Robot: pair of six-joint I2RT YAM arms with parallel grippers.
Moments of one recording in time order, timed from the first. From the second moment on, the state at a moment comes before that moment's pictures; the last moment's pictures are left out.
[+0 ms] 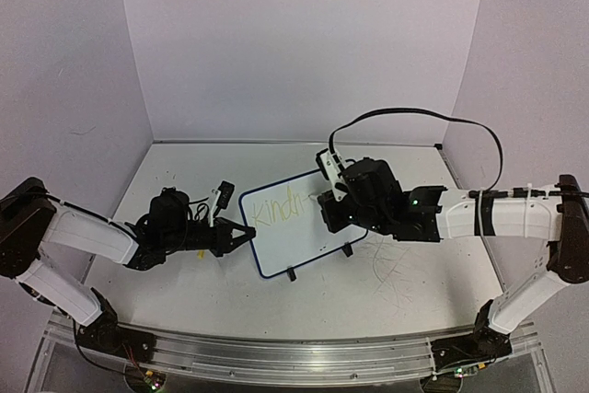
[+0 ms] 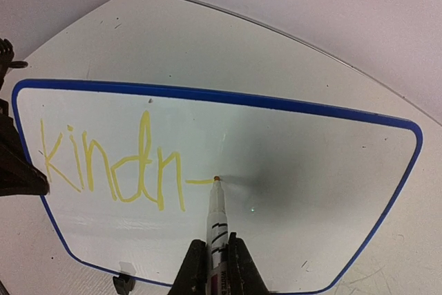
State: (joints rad) left arm -0.73 1.44 0.45 0.65 0.43 -0.42; right arm 1.00 1.52 1.04 -0.07 0.37 0.18
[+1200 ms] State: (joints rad) left arm -0.73 1.44 0.46 0.64 0.42 -0.42; right arm 1.00 1.53 1.02 -0.06 0.31 0.19
